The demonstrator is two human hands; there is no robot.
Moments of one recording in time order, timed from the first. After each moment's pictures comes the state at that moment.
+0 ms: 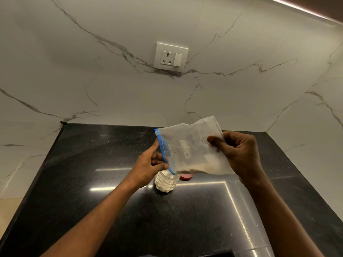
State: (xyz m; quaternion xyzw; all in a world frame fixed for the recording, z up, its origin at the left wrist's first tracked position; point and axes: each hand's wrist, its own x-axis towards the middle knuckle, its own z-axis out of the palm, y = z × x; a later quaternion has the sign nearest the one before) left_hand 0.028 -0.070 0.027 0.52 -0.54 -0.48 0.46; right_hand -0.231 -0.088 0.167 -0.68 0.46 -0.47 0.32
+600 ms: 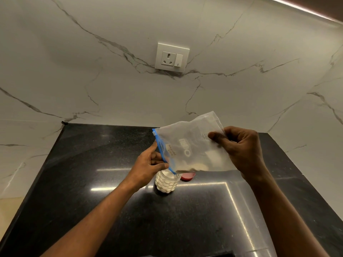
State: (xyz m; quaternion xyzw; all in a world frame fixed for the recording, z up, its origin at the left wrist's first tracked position) left_hand 0.026 -0.069 0.029 0.52 -0.52 -0.47 0.48; right_hand -0.224 -0.092 0.178 -0.70 0.46 -0.45 0.30
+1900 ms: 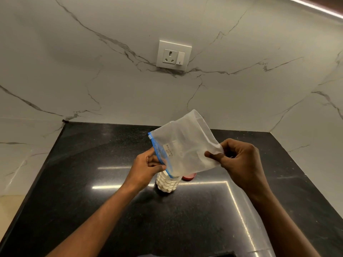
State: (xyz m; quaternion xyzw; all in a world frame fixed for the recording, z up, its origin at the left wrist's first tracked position) left_hand 0.030 -0.061 0.019 0.54 -0.47 -0.49 0.50; right_hand -0.228 -0.069 0.164 -0.75 0.50 -0.37 0.24
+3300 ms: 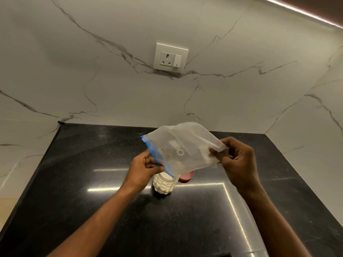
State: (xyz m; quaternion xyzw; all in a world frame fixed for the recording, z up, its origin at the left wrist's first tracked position) left_hand 0.026 -0.060 0.018 0.53 -0.44 -0.50 0.52; right_hand -0.229 -0.075 0.152 -0.72 0.48 -0.42 0.28
